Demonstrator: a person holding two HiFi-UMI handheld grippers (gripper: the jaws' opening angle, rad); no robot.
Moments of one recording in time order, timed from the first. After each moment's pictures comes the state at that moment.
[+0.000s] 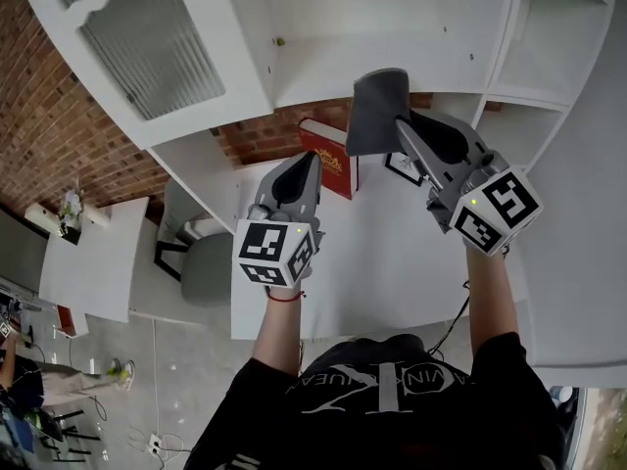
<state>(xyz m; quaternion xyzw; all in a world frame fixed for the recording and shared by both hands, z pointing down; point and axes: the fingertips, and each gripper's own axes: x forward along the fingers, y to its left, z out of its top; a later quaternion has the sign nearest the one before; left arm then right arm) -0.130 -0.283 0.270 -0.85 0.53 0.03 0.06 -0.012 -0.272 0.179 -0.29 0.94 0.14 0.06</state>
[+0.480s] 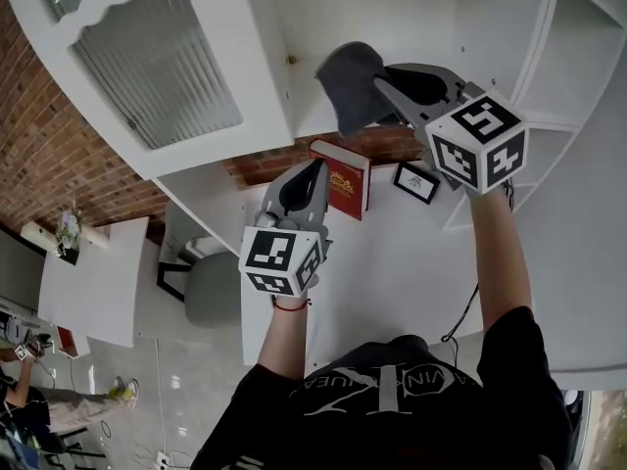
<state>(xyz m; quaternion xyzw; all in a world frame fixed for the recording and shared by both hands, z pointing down) -0.156 -0.327 0.258 -0.86 0.51 0.03 0.06 -0.078 -0.379 0.142 -0.33 0.93 0.17 -0.08</state>
